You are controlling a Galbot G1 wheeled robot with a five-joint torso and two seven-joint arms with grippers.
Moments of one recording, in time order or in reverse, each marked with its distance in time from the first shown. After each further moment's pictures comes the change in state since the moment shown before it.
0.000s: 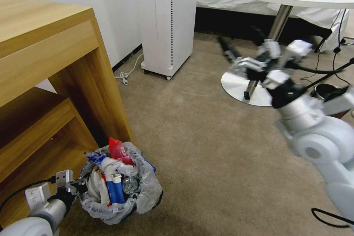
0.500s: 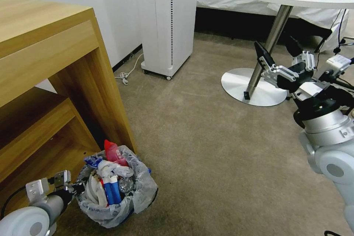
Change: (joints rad) left arm -0.021 0.085 0.037 0.080 -0.195 0.002 -0.126; right arm -0.160 0.063 0.130 0.022 -0.032 0.018 -0.011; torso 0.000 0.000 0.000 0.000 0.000
